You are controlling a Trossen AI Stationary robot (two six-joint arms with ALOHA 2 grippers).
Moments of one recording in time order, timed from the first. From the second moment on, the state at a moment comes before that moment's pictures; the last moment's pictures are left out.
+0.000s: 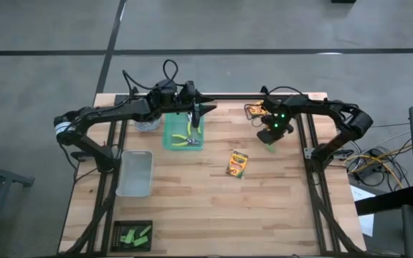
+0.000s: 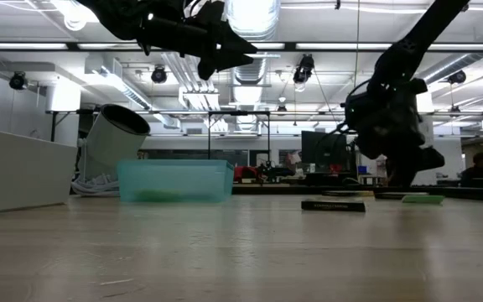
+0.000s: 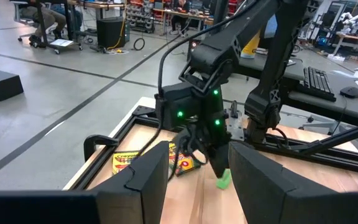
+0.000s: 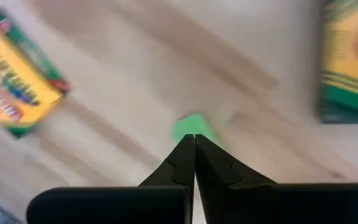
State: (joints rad) left arm 0.44 1.46 1.06 0.31 0.26 -0.09; right arm -0.78 1.56 0.80 -0.89 -0.41 0.25
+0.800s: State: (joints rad) left arm 0.44 1.46 1.06 0.31 0.26 -0.08; right arm -0.63 1.51 0.85 -1.07 -0.06 0.58
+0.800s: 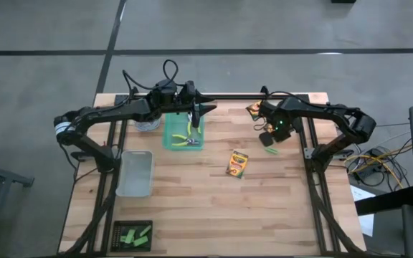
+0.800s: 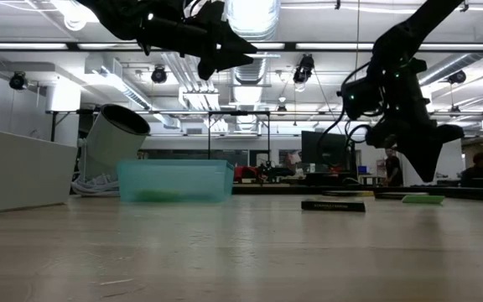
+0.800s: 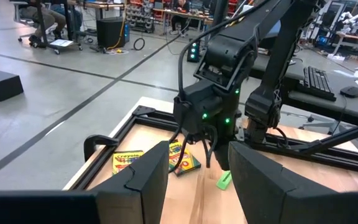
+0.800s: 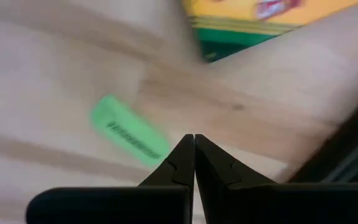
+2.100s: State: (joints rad) left arm 0.44 1.46 1.06 0.30 0.26 -0.08; right arm -0.57 1.64 0.83 -0.71 -0.44 0.55
